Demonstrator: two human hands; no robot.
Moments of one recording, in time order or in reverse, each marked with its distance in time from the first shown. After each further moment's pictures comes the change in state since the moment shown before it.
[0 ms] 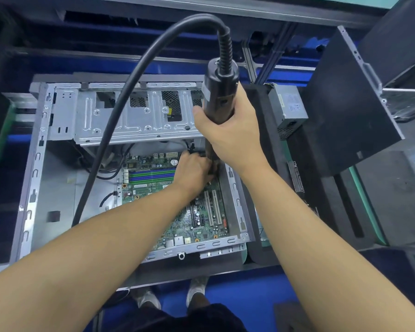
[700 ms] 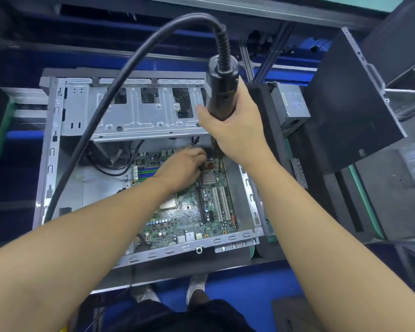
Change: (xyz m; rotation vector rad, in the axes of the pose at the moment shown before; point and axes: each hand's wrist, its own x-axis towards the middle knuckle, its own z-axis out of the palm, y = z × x) left_hand -0.022 -0.061 -0.004 -0.300 0.012 0.232; right_hand 0.000 -0.007 0.019 -0.111 -0.088 0.037
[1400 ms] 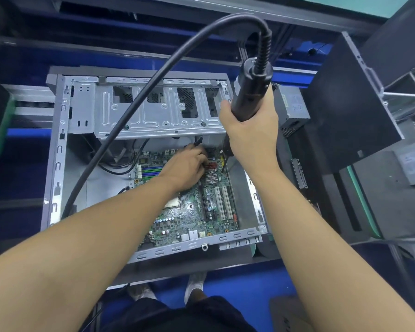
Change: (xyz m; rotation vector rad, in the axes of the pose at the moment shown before) left_hand 0.000 0.003 0.002 0.013 -0.029 -0.114; right_hand -0.011 -0.002 0.000 -0.044 0.307 0.023
